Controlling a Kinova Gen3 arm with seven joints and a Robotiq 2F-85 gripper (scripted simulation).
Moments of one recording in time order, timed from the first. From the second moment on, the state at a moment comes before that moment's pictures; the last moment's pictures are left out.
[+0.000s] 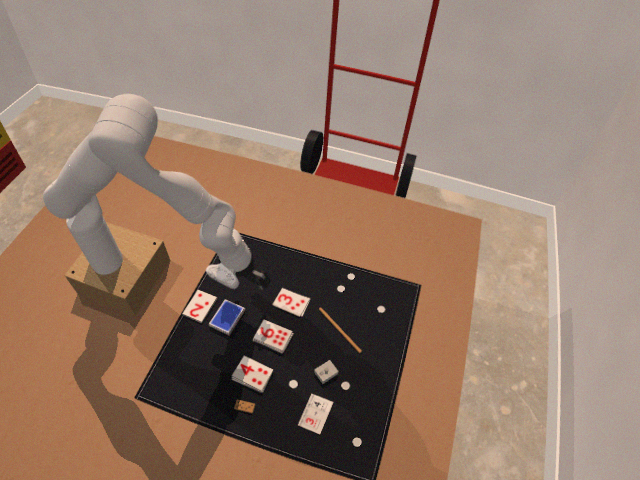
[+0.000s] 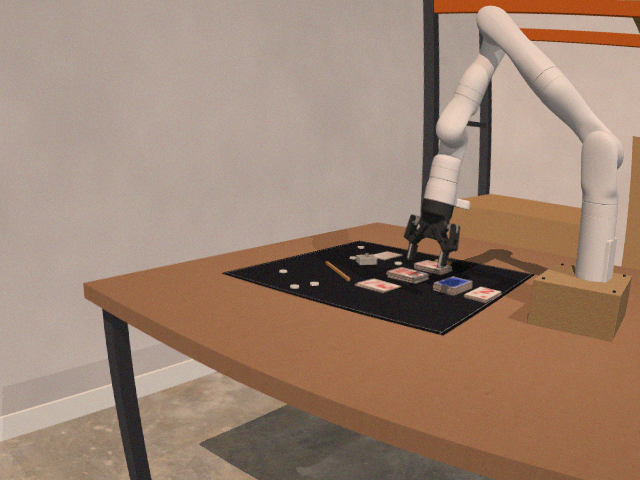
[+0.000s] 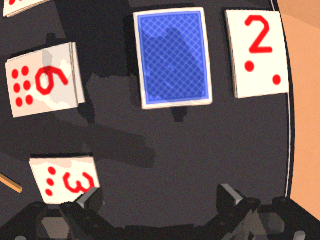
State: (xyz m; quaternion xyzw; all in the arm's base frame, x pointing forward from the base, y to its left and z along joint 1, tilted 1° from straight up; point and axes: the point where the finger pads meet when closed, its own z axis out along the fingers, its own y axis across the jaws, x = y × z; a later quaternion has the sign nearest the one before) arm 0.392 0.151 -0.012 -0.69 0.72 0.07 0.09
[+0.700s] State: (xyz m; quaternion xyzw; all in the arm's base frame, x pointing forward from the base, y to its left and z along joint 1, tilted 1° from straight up) arm 0.383 0.105 -0.009 -0.70 0.71 0.04 0.05
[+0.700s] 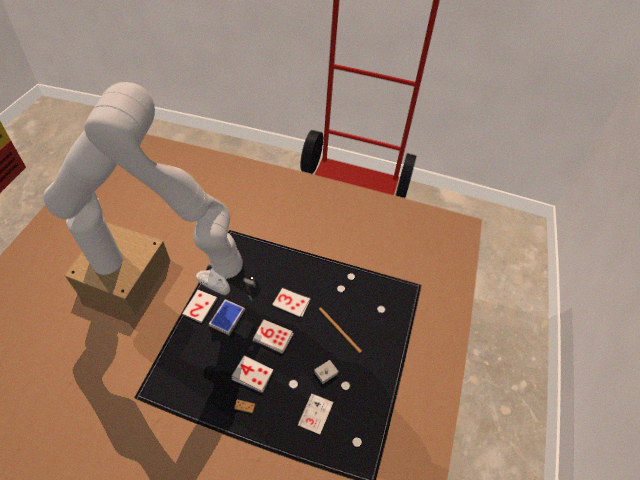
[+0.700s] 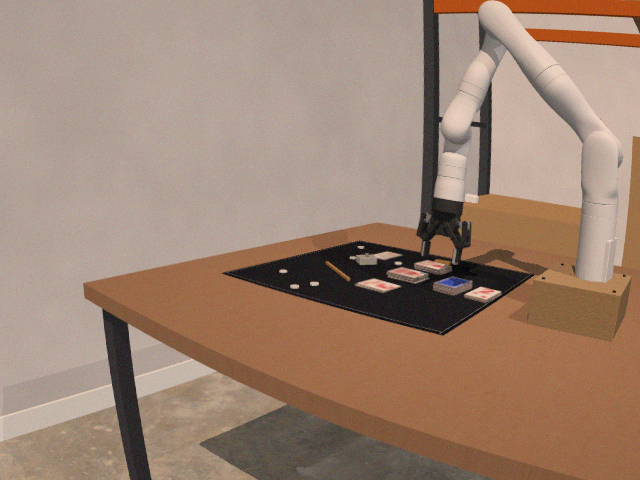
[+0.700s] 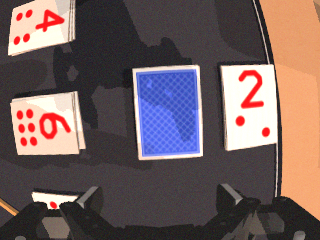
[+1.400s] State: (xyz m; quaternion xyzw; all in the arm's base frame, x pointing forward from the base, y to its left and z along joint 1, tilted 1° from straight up) arm 0.377 0.072 -0.003 -0.71 0.70 0.01 0.02
